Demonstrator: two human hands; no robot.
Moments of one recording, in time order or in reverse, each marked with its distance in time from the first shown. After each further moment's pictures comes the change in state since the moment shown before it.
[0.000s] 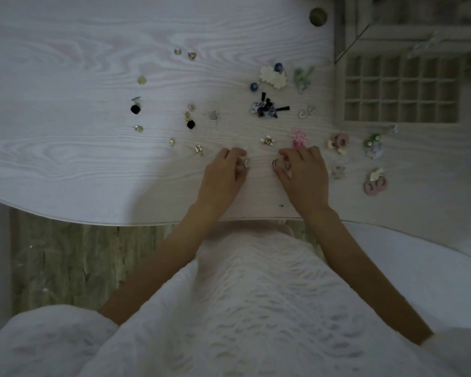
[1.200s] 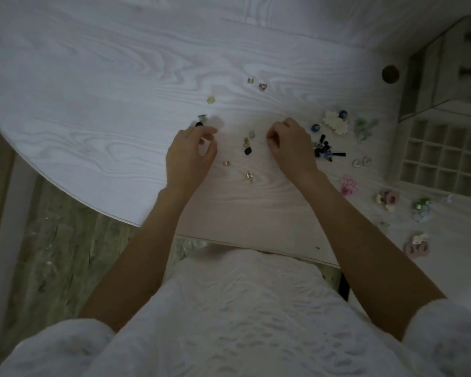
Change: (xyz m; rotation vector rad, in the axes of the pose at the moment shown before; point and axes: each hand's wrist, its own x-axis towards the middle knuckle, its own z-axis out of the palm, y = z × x) left_hand 0.031 -0.090 -0.113 0.108 0.320 -0.229; right_hand 0.135 -0.087 0.054 0.255 -0.323 -0.067
